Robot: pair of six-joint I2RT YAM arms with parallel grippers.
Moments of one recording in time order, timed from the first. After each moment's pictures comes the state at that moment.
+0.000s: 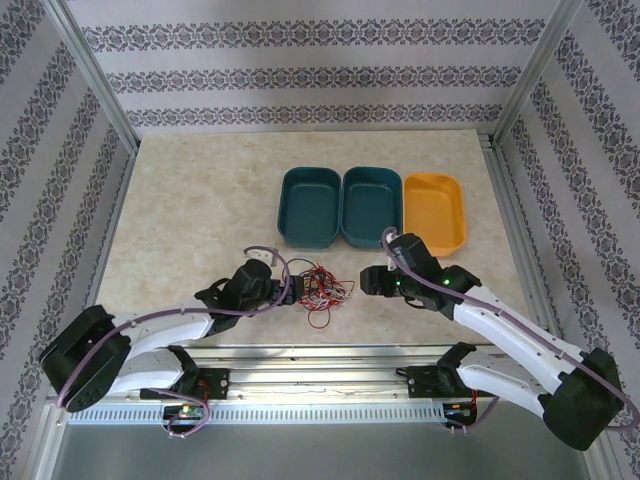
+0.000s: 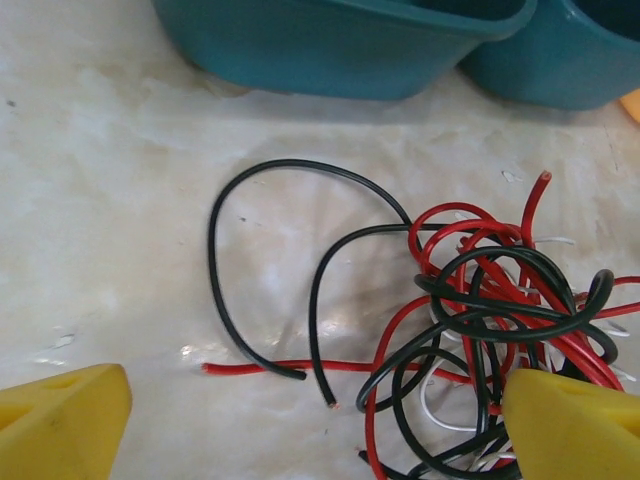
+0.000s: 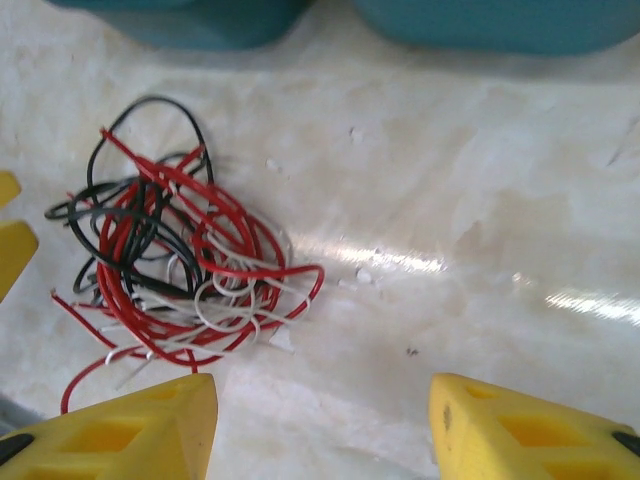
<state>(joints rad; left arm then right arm) -0.76 1.23 0.41 0.13 -0.10 -0.66 0.64 0.99 0.66 -0.60 -0.09 0.58</state>
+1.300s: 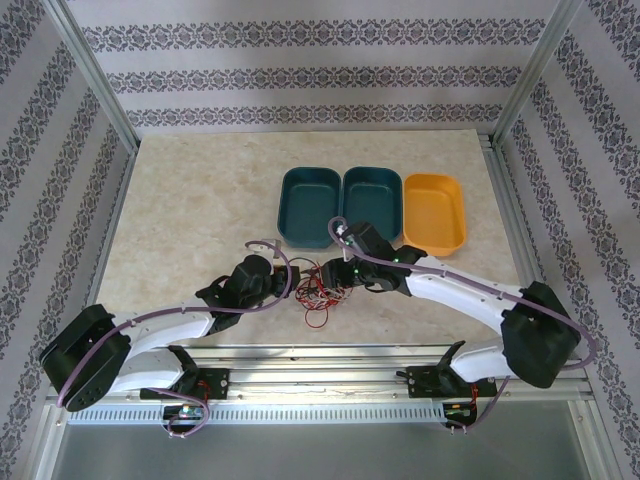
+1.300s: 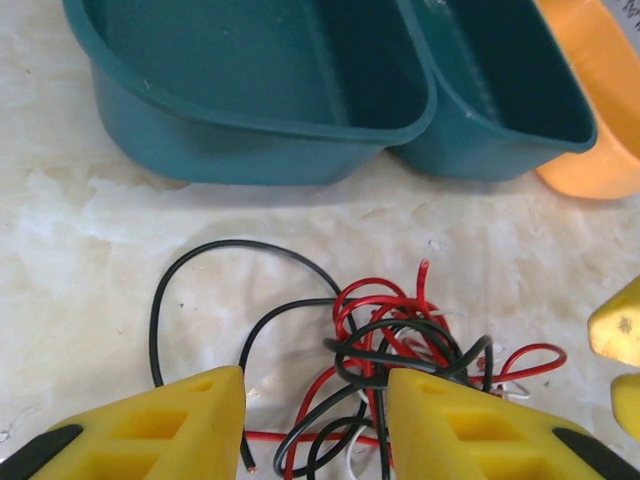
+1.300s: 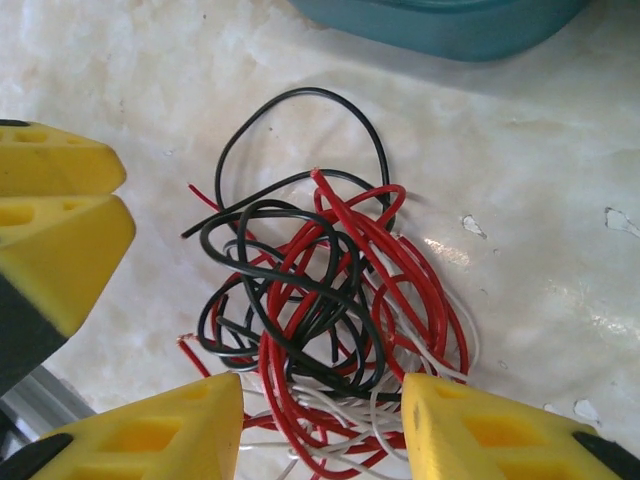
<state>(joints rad) -0.76 1.21 0.43 0.21 -0.13 -0.64 0.77 1.38 0.84 -0.40 -0.17 0.55</state>
